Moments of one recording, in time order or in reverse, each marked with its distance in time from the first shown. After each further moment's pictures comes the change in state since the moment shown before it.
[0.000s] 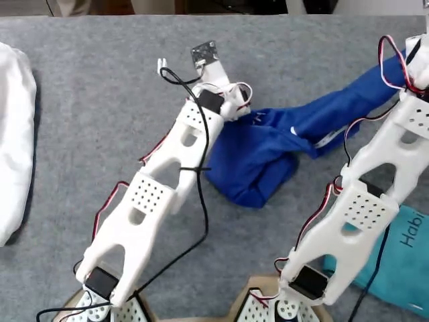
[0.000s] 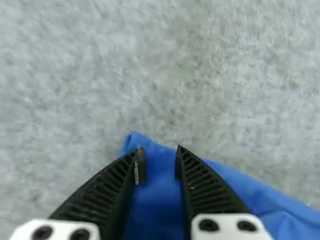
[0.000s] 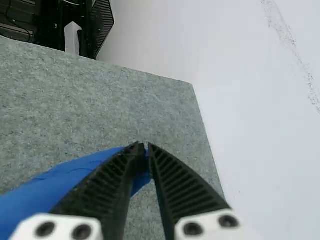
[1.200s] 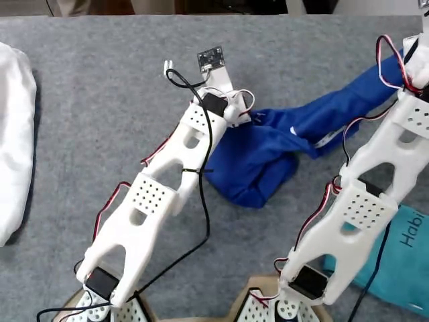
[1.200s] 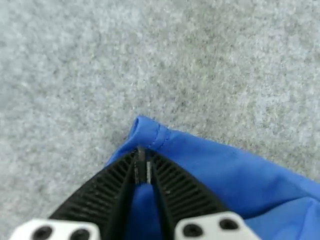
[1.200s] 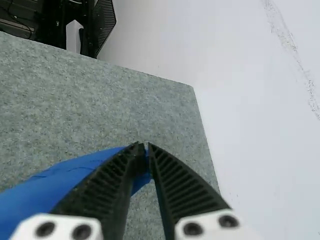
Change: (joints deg) left arm 0.5 0.0 2.5 1.4 -2.9; right arm -0.9 0.0 0.0 0.0 1.4
